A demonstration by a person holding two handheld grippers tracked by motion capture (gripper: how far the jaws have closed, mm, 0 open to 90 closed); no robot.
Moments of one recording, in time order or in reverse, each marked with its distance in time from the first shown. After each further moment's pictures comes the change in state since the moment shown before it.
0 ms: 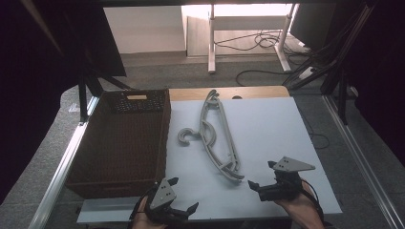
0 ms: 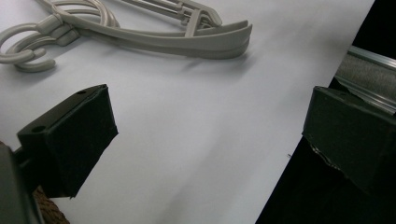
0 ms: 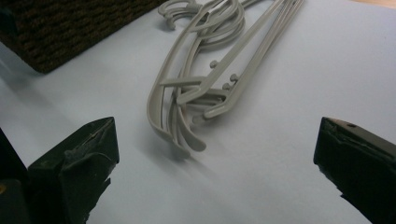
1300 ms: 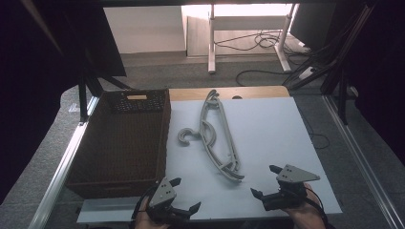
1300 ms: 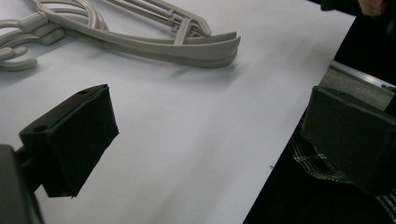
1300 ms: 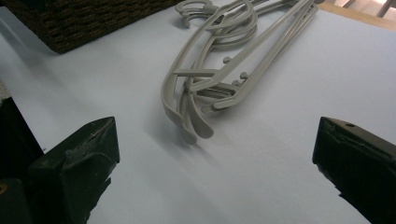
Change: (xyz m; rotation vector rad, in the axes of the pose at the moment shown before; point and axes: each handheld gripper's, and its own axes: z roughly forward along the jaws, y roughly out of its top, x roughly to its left) left arm -0.002 0.003 0.003 -0.029 -0.039 -0.058; right arm 0.006 -0.015 -0.013 -0.035 0.023 -0.114
